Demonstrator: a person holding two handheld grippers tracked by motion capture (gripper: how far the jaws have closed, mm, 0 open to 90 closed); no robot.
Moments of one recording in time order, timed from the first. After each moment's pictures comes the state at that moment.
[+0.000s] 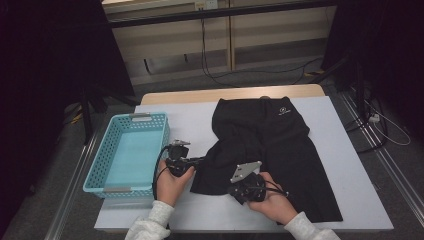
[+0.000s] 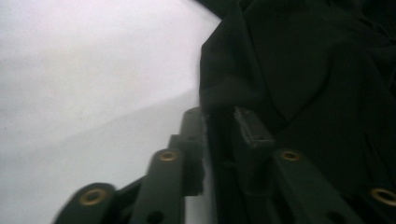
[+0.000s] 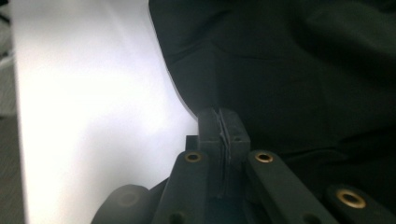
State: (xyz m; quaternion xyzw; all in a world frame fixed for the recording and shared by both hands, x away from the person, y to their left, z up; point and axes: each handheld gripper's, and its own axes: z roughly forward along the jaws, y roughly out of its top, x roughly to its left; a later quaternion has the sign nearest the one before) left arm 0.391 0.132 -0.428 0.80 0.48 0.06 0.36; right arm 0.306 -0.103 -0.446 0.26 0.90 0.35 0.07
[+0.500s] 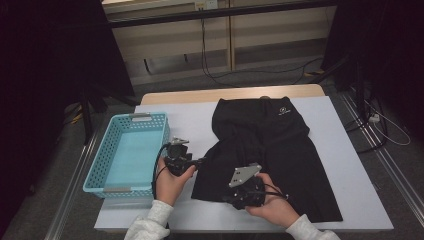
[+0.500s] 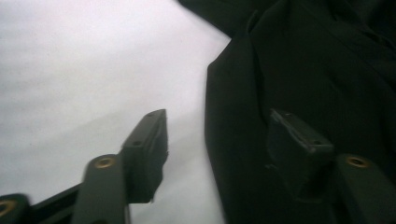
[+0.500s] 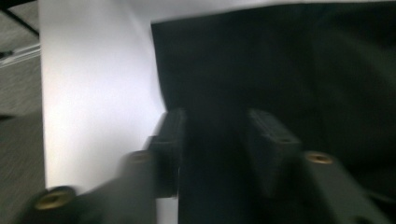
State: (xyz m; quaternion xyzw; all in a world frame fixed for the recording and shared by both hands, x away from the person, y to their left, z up) left arm 0.394 0.133 -0.425 0.79 0.48 0.09 0.37; right arm 0.297 -0.093 -0.442 0.24 0.89 0.38 0.09
